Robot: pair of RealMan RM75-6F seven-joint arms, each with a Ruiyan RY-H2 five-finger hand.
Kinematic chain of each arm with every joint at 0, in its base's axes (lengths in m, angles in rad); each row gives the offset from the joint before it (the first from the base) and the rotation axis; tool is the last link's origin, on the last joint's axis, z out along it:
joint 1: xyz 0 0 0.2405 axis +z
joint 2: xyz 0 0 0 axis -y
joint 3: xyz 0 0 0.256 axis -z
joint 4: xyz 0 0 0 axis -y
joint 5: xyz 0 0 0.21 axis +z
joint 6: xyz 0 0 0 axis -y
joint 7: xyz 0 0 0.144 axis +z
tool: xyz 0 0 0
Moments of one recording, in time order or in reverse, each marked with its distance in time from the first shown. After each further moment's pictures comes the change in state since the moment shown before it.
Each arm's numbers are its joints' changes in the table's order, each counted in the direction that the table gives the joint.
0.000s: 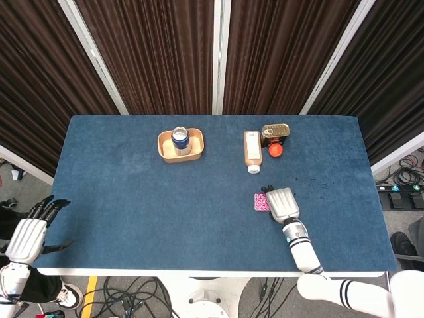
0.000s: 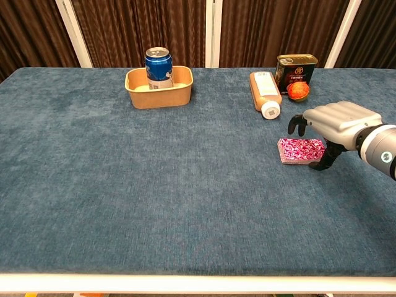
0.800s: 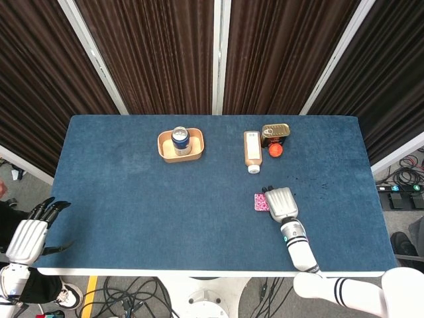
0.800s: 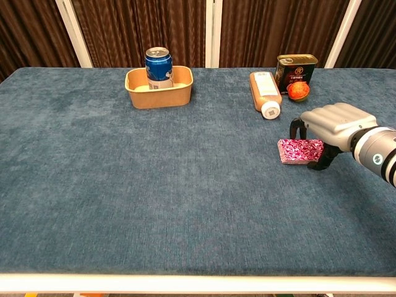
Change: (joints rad) left arm -0.001 0.004 -0.008 -0.015 0.004 0.009 0.000; right arm 0.027 0.035 0.014 -0.039 0.039 -0.023 -0.024
